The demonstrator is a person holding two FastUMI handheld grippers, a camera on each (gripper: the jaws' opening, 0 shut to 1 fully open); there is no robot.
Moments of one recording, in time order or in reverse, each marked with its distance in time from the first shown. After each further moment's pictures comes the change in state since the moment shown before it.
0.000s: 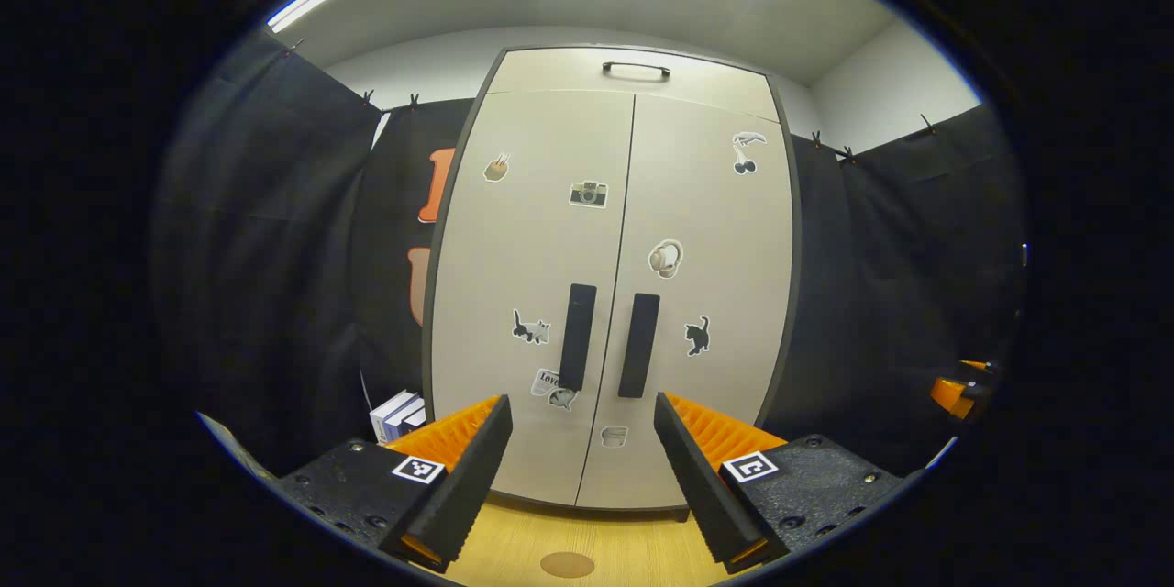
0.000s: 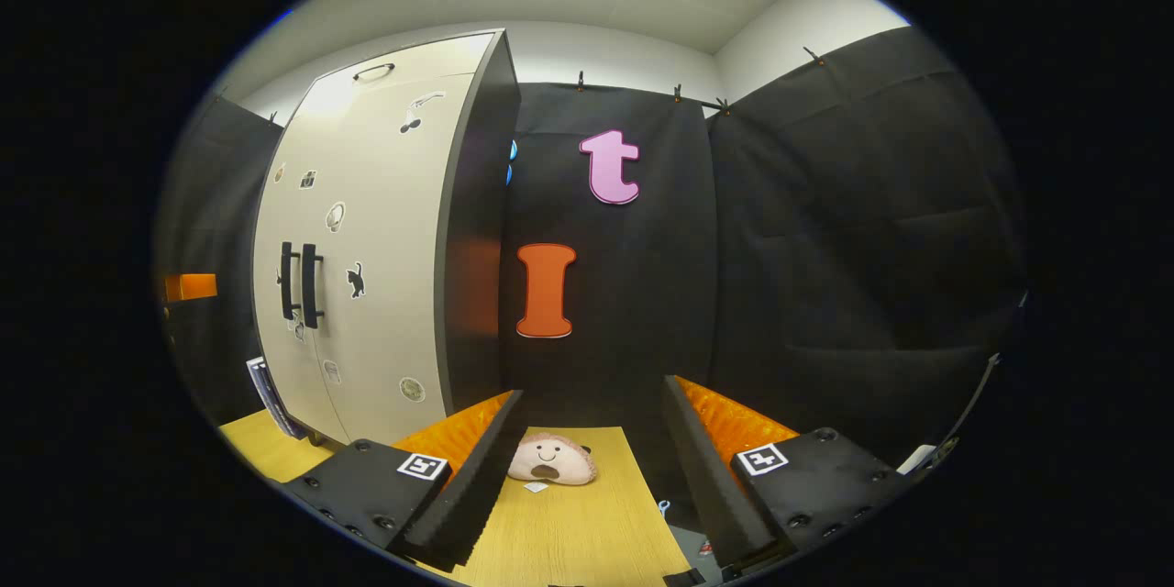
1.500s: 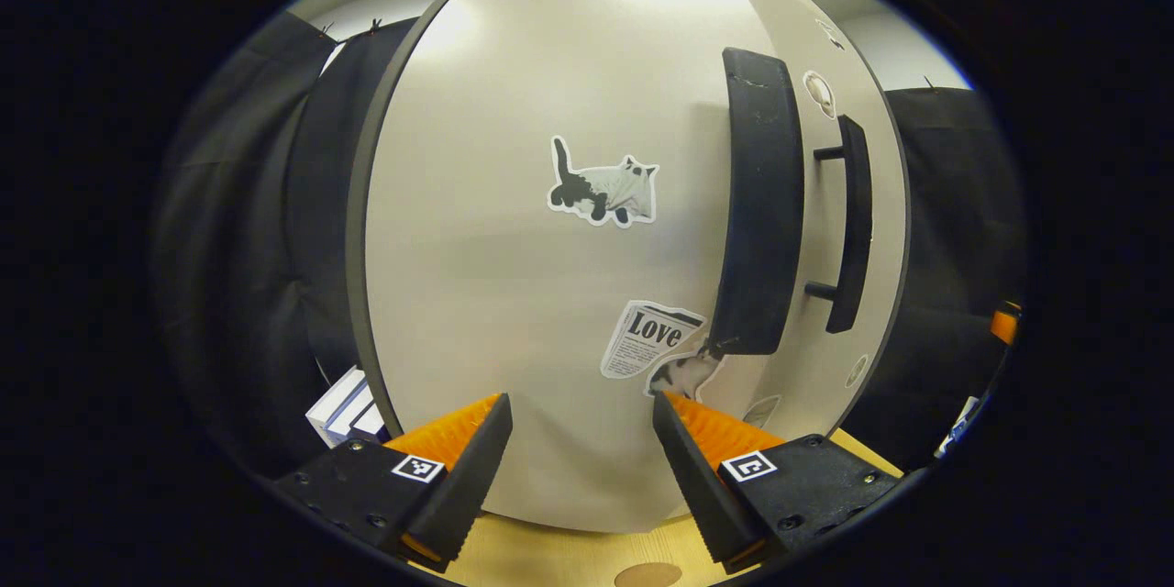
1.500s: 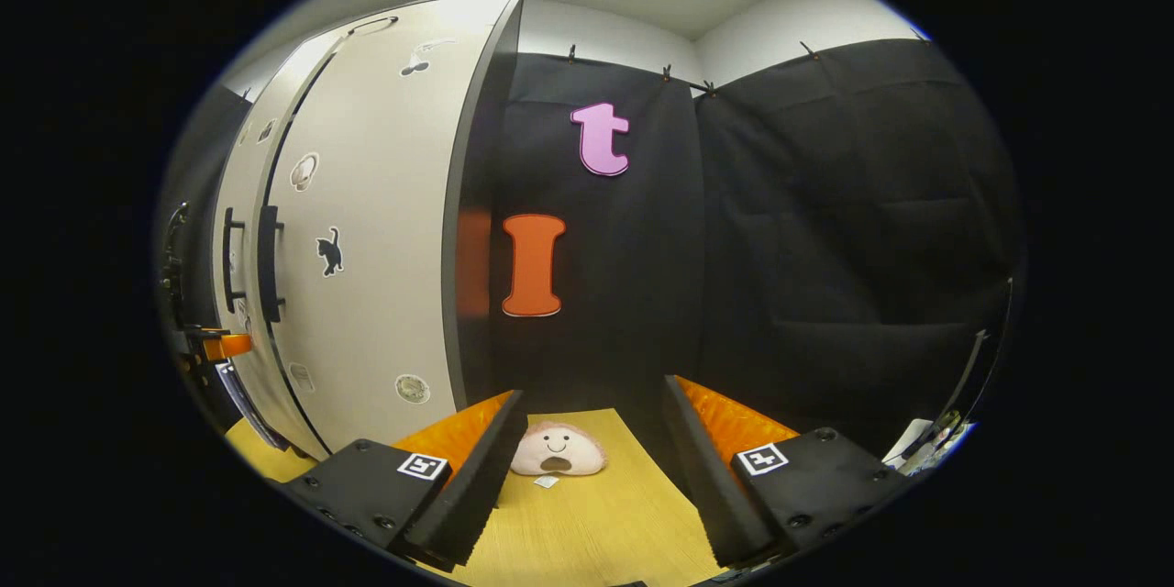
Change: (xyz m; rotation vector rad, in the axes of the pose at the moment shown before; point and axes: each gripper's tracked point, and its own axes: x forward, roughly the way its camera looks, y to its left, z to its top) left arm 0.191 0.094 -0.139 0.038 0.211 -0.104; right arm 0.059 0.091 -0.030 -0.014 0.067 -0.167
